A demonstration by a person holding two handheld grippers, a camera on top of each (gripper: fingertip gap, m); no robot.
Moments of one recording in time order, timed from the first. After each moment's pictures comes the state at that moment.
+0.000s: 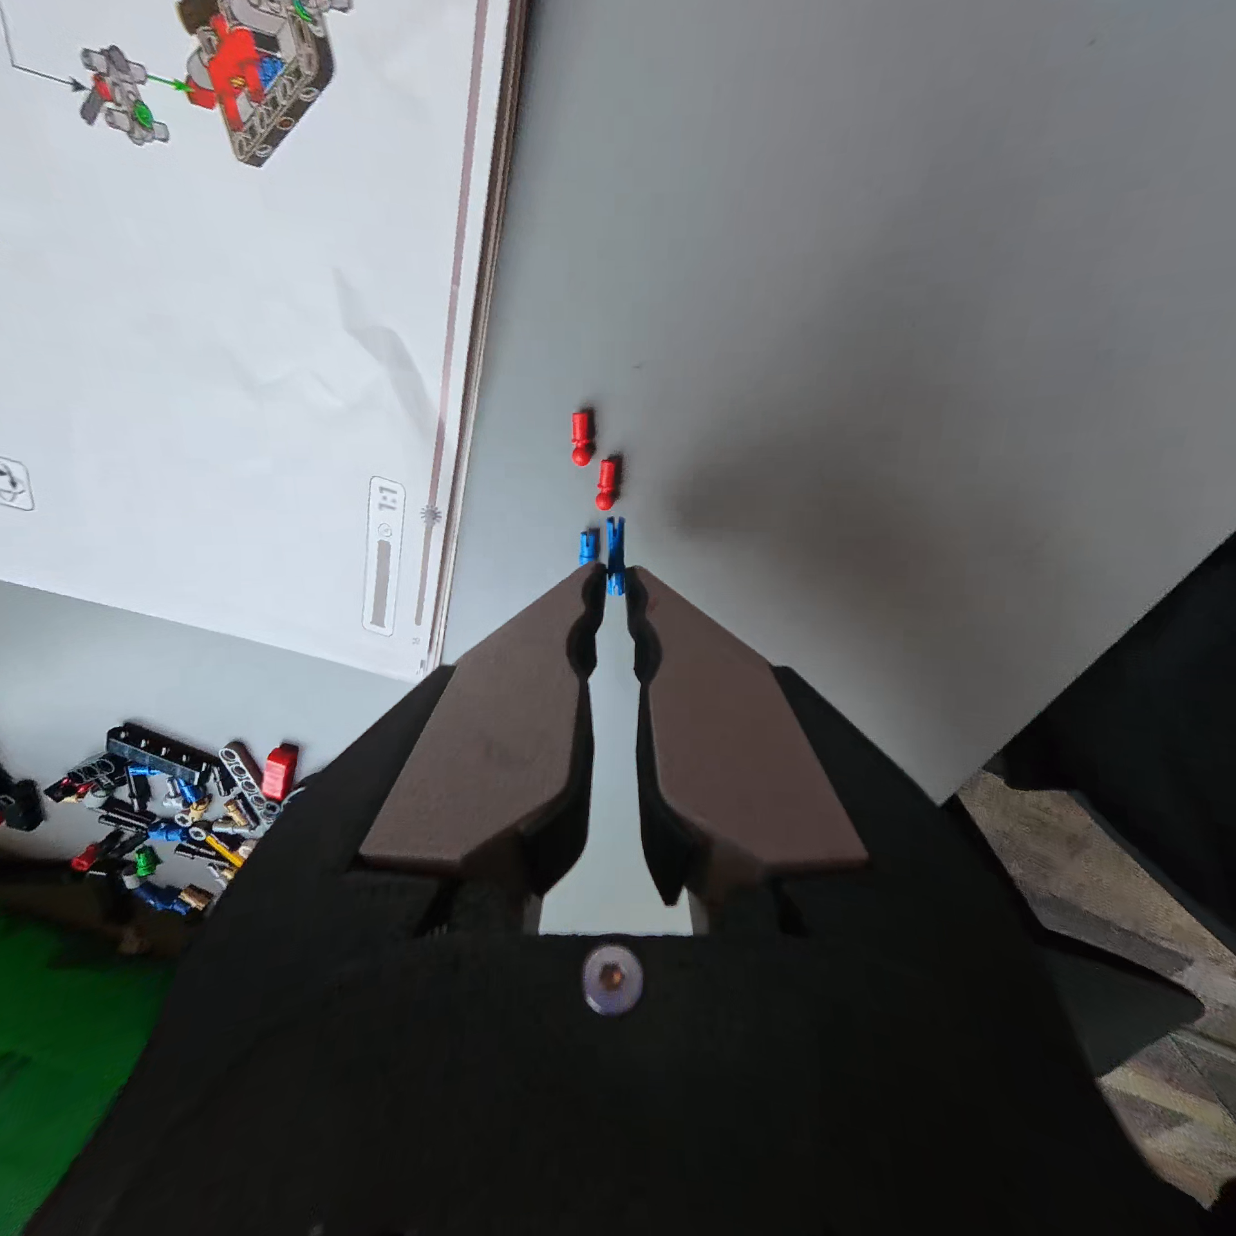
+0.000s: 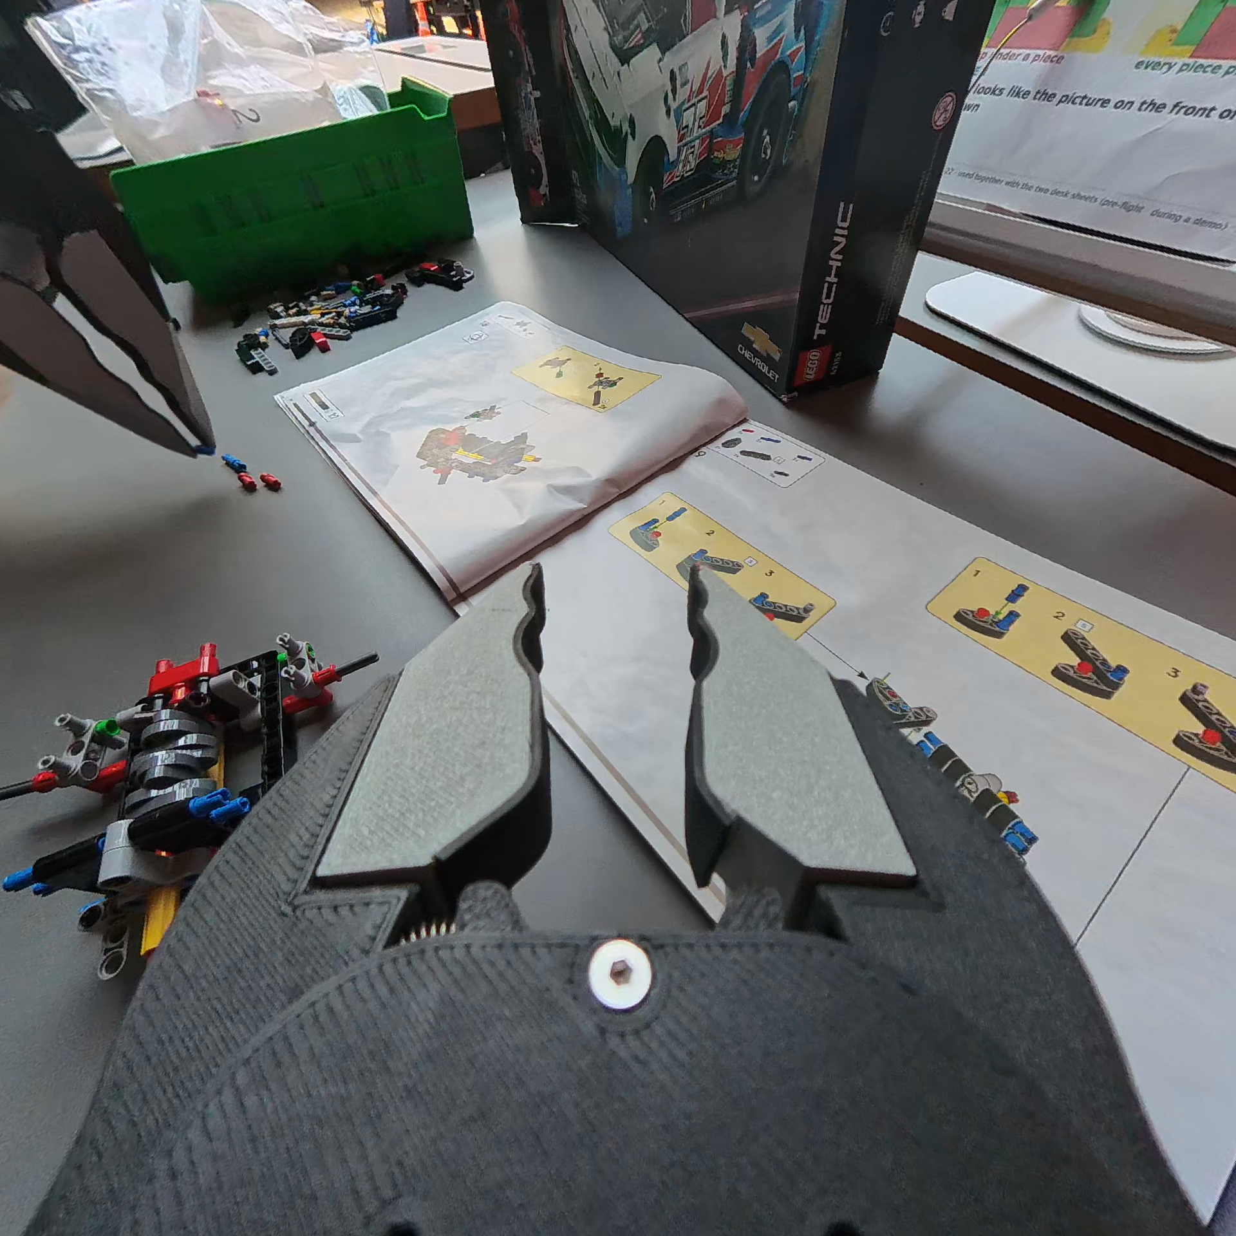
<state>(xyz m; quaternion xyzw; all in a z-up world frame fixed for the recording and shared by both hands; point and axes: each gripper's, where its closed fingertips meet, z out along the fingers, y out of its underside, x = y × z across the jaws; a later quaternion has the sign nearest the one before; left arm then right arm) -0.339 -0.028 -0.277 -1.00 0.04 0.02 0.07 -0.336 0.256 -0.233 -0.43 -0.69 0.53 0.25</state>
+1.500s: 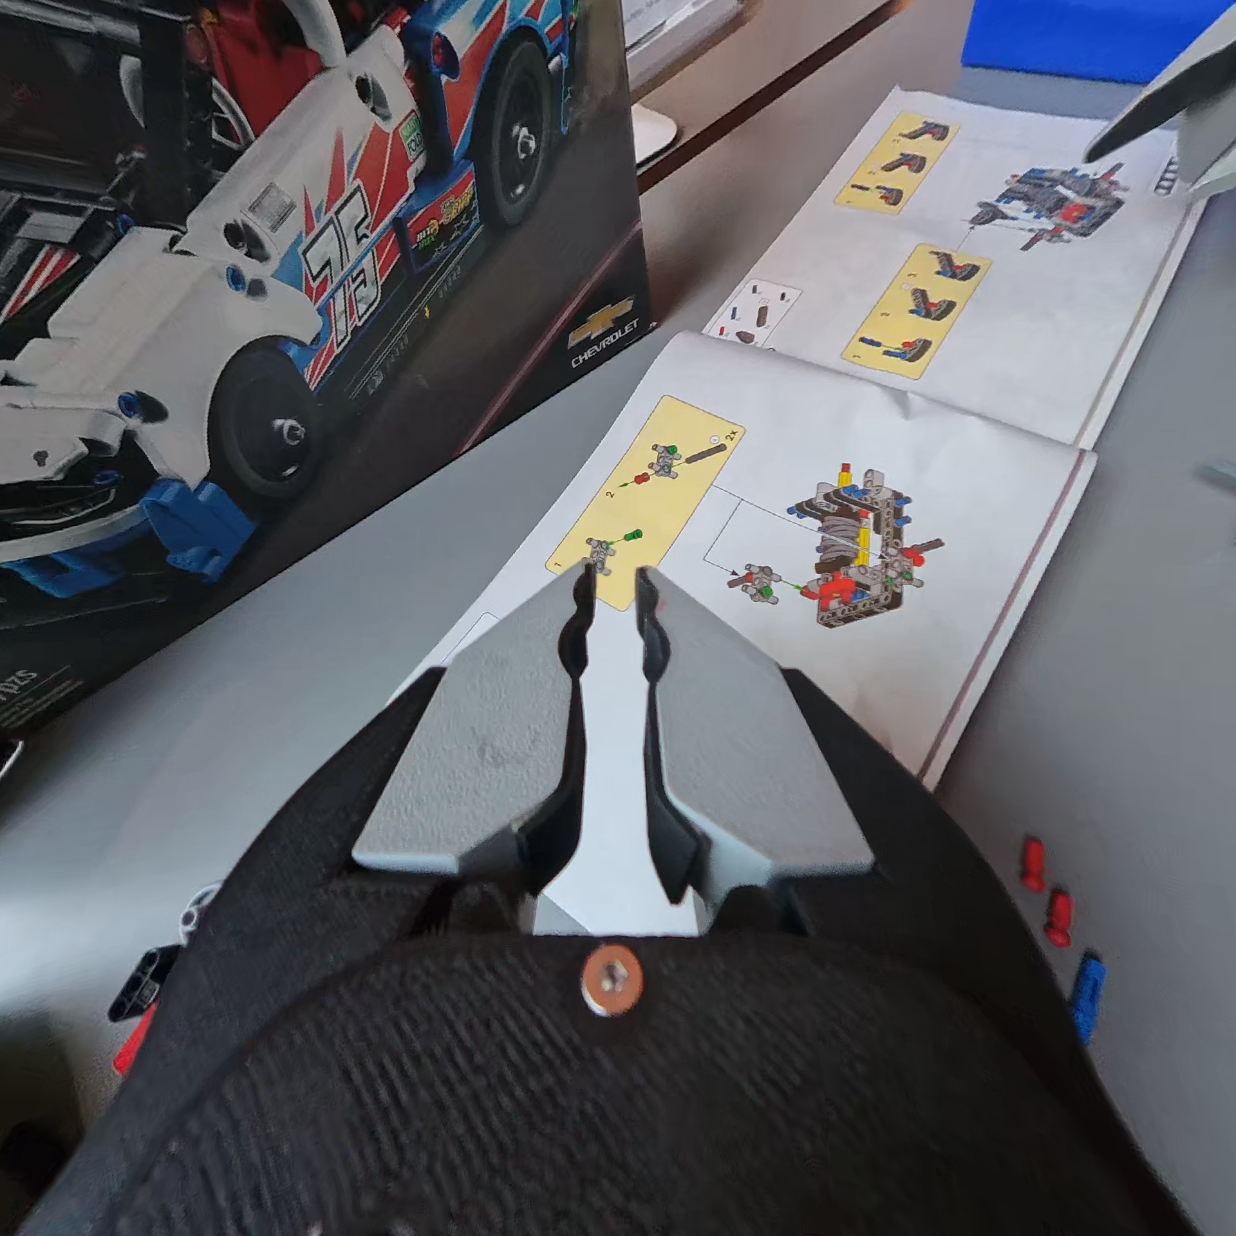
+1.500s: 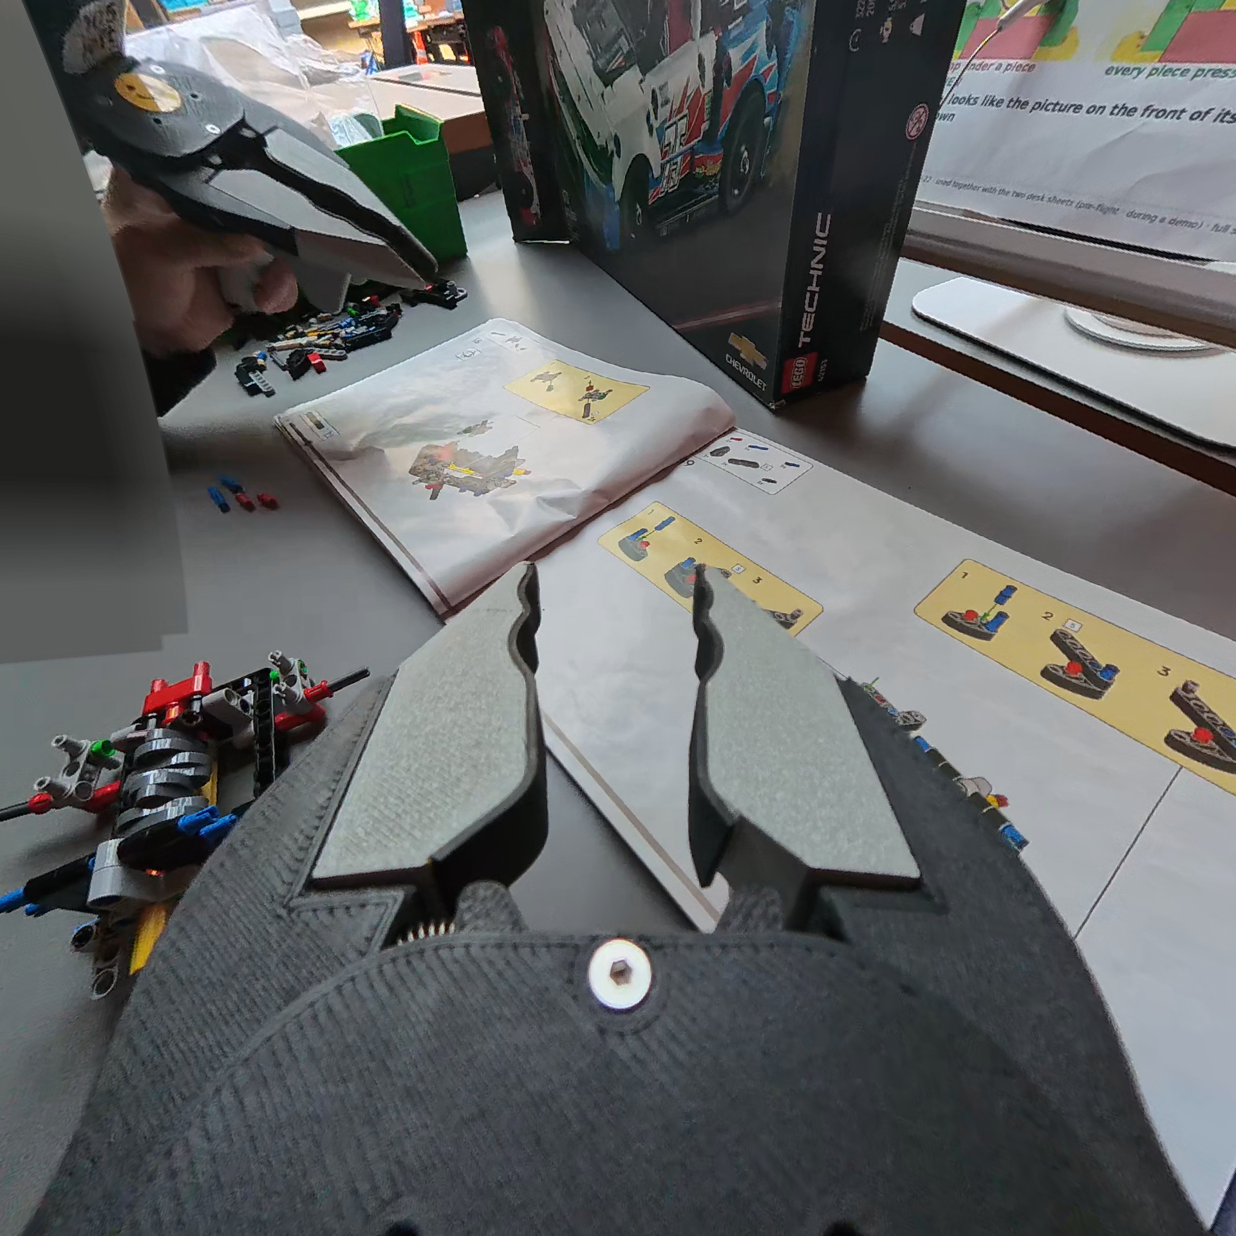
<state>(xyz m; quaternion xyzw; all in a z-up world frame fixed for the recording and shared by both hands) -0.489 0.054 -0.220 -0.87 -0.08 0.13 0.47 -0.340 0.260 -0.231 -0.44 -0.68 0.54 0.25</state>
